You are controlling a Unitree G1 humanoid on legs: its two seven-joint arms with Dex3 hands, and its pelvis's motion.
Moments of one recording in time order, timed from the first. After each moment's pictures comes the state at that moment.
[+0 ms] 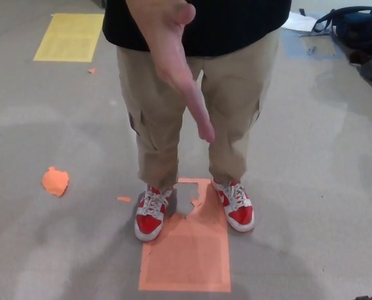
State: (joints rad) left_arm -0.20 0.58 -0.05 1.20 0.22 -0.13 -0.17; right_arm -0.40 -0.37 0.20 1.31 -0.29 0.04 0.26
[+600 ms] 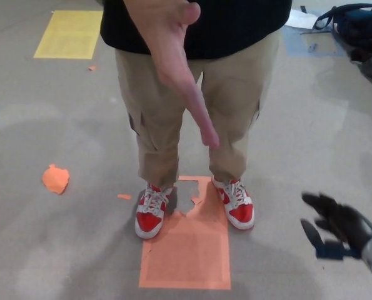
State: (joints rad) left_arm -0.20 0.57 -0.07 1.22 0.22 -0.16 -0.19; right_arm -0.39 -0.34 0.12 0.74 -0.27 -0.06 0.22
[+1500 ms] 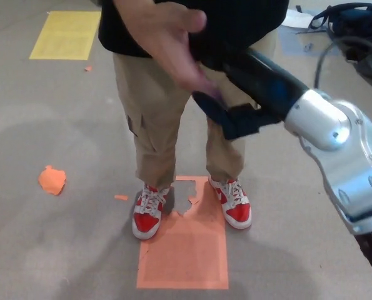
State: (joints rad) left_arm -0.20 0.57 -0.07 1.22 0.22 -0.17 -0.19; right_arm -0.75 -0.27 0.35 0.03 -0.32 0.32 0.41
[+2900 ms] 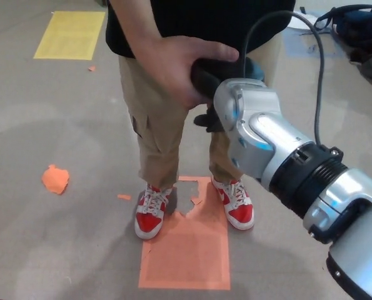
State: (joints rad) left_arm -0.19 0.57 -0.06 1.20 0.22 -0.23 -0.21; right_arm -1.15 -0.08 0.73 0.83 -0.57 0.53 0.10
